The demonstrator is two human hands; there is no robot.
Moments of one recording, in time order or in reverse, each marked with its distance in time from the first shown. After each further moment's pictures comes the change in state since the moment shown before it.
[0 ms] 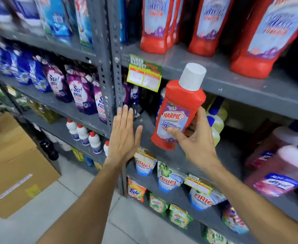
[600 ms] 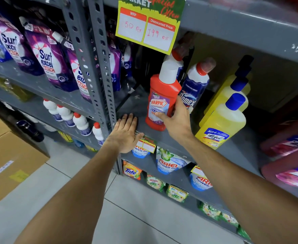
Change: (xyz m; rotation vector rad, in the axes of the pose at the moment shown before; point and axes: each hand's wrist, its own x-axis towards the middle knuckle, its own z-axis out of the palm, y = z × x) left_hand -0.007 -0.077 0.130 0.182 -0.766 0.061; right_hand 0.059 0.133 0.096 -0.182 -0.012 0.304
